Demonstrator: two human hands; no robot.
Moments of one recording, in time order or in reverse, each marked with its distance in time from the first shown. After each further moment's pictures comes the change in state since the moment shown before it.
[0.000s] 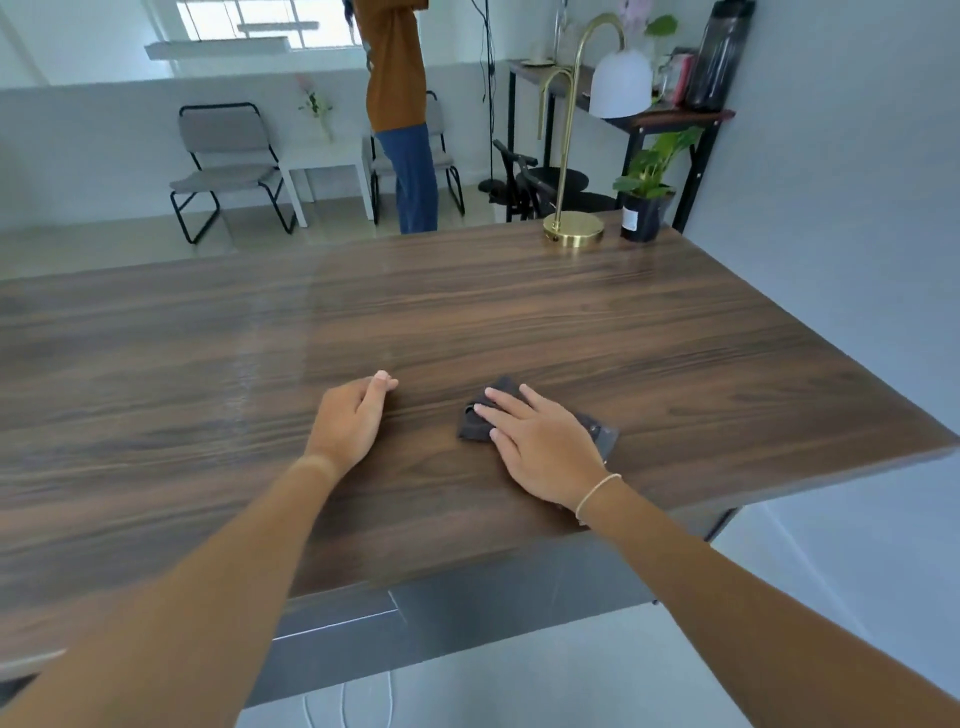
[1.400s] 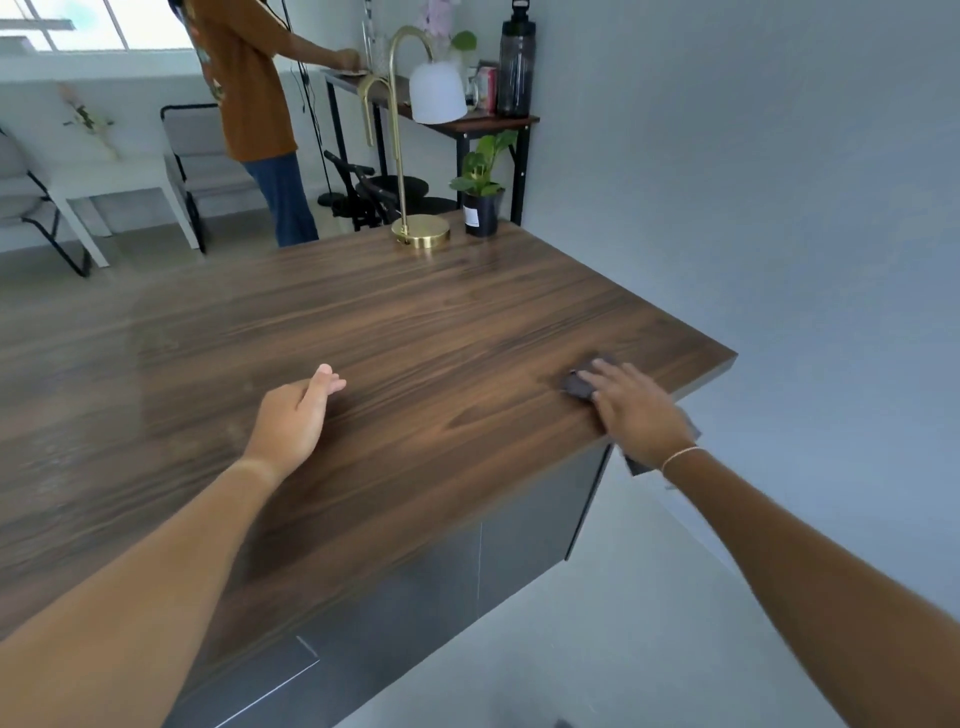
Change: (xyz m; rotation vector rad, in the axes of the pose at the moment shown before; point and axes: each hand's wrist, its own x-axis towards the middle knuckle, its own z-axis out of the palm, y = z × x) left_hand 0.022 0.038 0.047 -0.109 -0.261 0.077; right_hand -0.122 0.138 -0.051 -0.108 0.042 0.613
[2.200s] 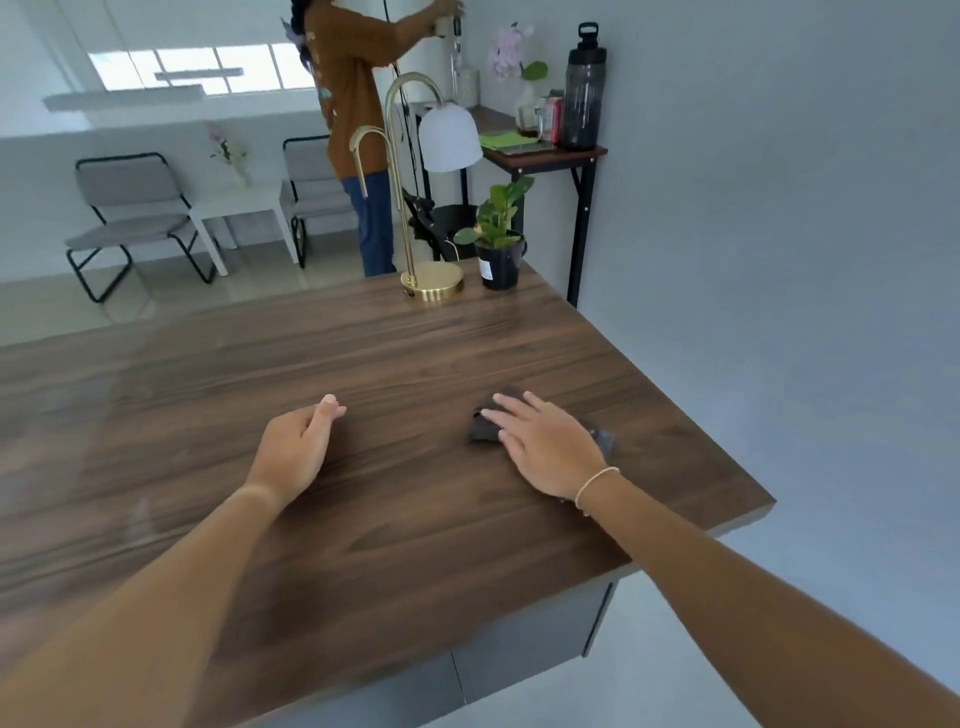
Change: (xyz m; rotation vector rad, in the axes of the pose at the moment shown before) left_hand 0.077 0.046 0.059 0.124 0.250 -0.119; right_hand 0.172 -0.002 0.014 0.106 -0.075 -0.538
